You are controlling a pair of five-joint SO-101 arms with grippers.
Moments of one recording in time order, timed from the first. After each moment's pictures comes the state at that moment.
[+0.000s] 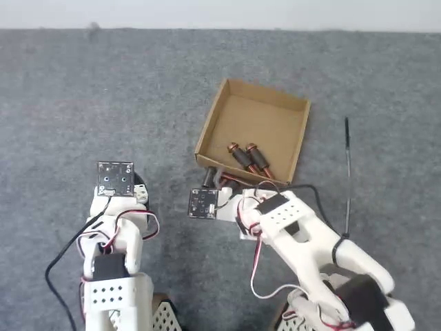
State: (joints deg) left arm -12.8 -88.2 97.4 35.6 -3.6; right arm -35.7 -15.6 59.5 38.6 55.0
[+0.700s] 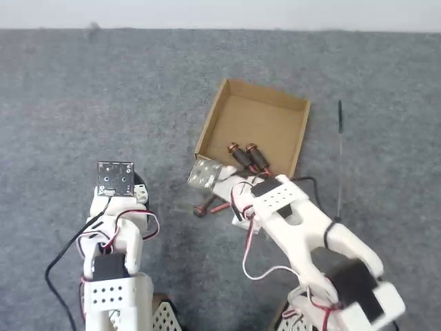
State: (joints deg) left arm -12.8 -88.2 97.4 35.6 -3.6; right arm -33.6 -11.2 49.8 44.6 34.2
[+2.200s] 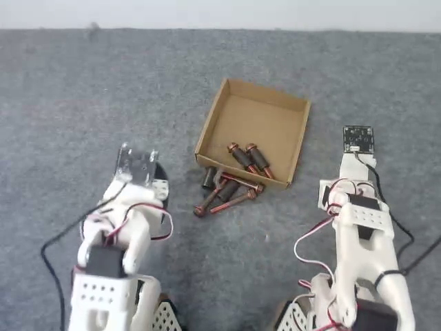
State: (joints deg) left arm 4.0 -74.3 70.2 56.3 -2.8; right arm 9.5 -26.7 66.0 29.8 8.4
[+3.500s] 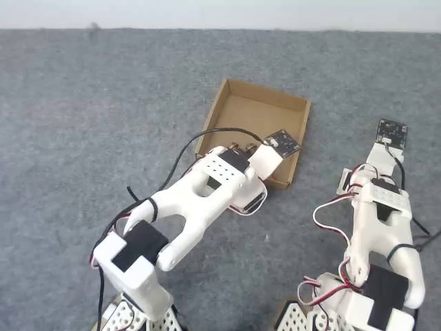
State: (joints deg) left arm 31.6 11.7 24.7 60.5 -8.0; right arm 17.4 -12.7 54.1 29.8 2.2
